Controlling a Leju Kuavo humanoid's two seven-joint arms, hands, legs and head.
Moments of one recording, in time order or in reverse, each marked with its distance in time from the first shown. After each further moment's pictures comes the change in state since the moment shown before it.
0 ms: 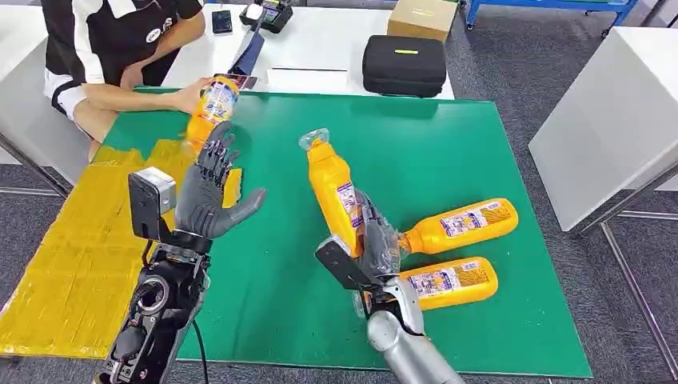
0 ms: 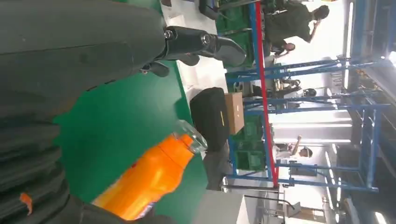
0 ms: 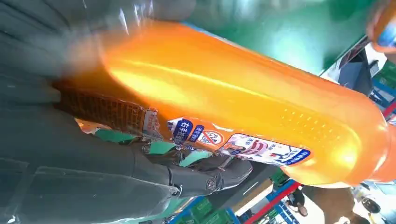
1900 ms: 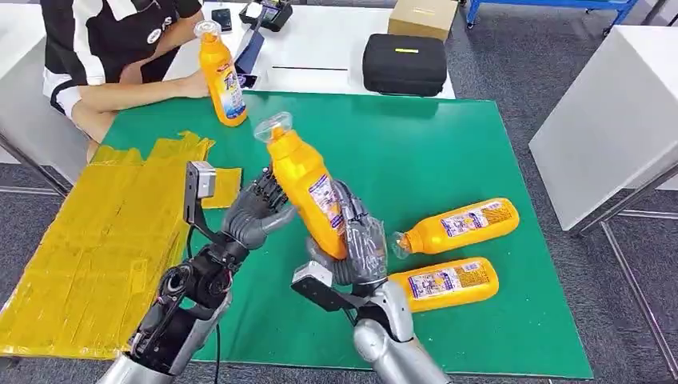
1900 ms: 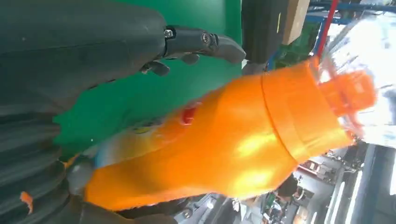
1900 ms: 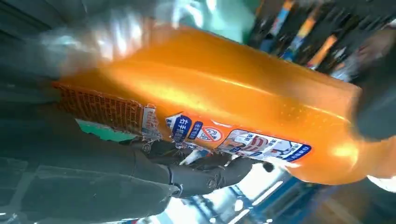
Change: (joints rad) left arm -0.101 0.006 -0.116 0.286 0.462 -0.187 0.071; right arm 0.019 0.019 0.092 -0.078 0.090 -0.143 -0.182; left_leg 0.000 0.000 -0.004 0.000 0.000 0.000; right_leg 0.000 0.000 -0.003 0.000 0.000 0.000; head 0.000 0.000
